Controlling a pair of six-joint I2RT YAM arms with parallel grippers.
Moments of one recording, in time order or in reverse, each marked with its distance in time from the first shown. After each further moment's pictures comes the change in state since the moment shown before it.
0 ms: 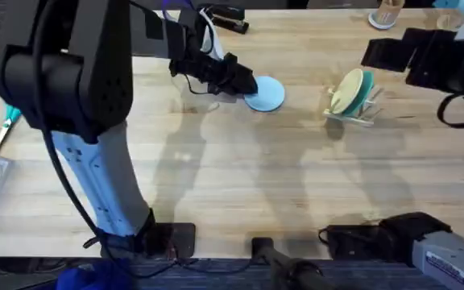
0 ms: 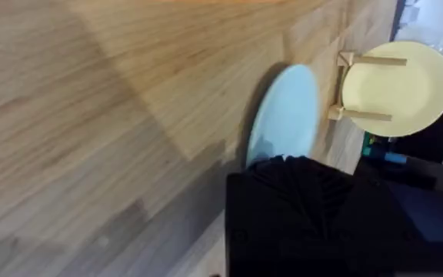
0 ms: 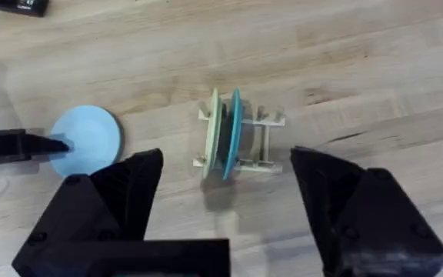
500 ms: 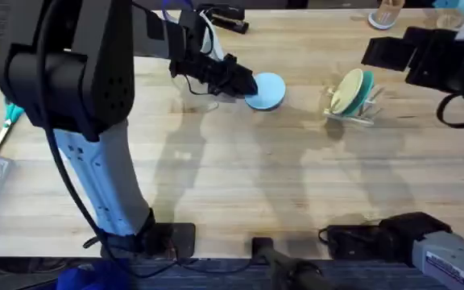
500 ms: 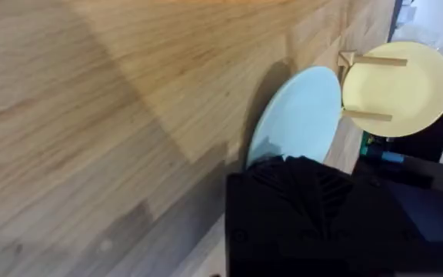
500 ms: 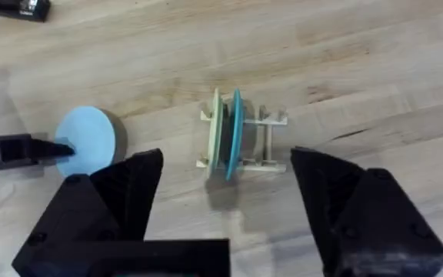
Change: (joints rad) left arm 0.004 0.014 0.004 0.000 0.014 0.002; right arm 0.000 0.000 0.000 0.000 0.000 0.030
